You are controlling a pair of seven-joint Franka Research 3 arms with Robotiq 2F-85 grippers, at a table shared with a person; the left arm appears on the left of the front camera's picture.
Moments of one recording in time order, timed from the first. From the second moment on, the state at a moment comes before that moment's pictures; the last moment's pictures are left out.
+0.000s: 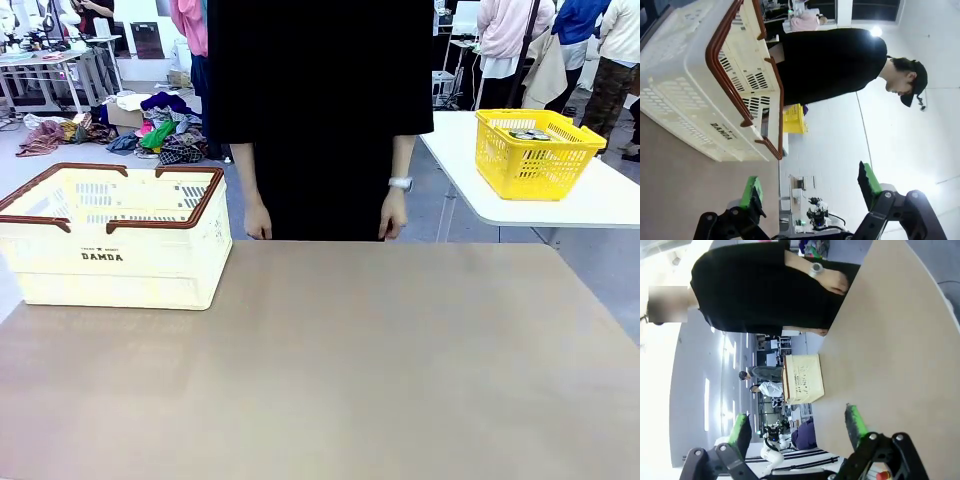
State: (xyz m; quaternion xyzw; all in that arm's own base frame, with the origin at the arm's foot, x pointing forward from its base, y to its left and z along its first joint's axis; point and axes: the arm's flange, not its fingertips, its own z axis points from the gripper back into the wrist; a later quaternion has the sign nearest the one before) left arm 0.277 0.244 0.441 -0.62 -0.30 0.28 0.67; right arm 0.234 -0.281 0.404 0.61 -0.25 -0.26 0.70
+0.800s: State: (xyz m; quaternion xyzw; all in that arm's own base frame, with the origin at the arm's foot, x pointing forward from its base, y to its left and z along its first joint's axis) left arm 0.275 0.245 0.453 -0.62 -0.27 0.25 0.69; right arm 0.218 -0.282 0.413 0.62 -0.25 -0.26 0.70
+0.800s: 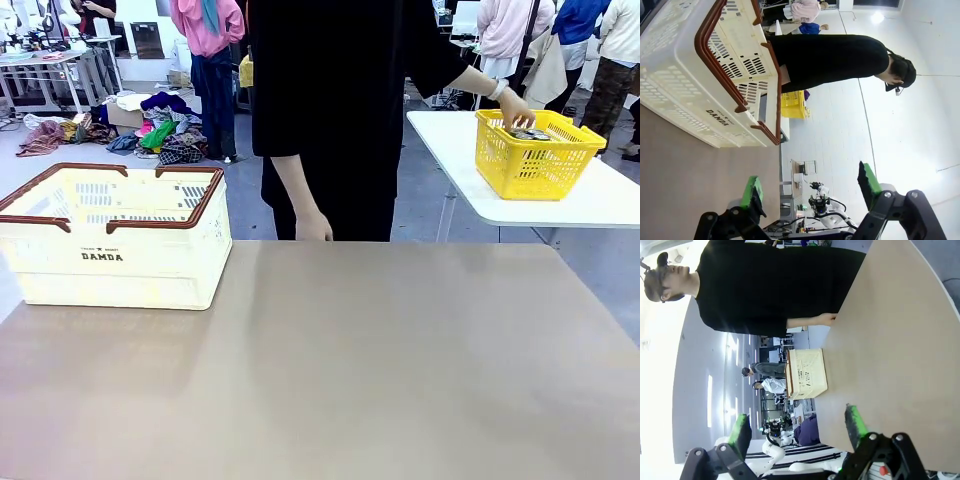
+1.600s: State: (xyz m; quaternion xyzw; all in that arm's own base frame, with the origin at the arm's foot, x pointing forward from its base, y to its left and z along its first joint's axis) left arm 0.275 0.245 0.453 -0.62 -0.27 0.25 0.69; right arm 0.217 -0.281 0.414 0.62 -0.25 -0.25 0.70
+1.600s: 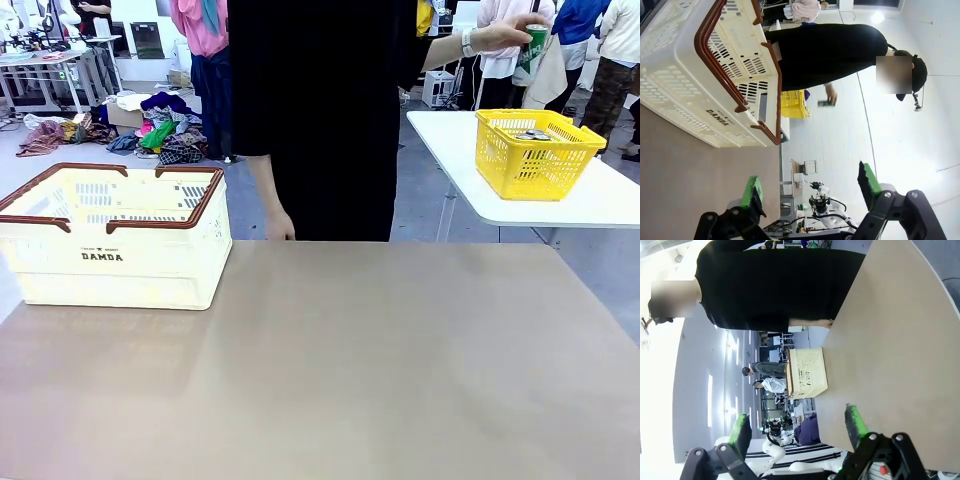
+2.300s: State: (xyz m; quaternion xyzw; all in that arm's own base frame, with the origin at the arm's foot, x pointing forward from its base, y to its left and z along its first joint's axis) left arm 0.275 0.245 0.453 -0.62 -0.27 0.25 0.69; right arm 0.217 -0.281 0.414 0.62 -0.25 -0.25 0.70
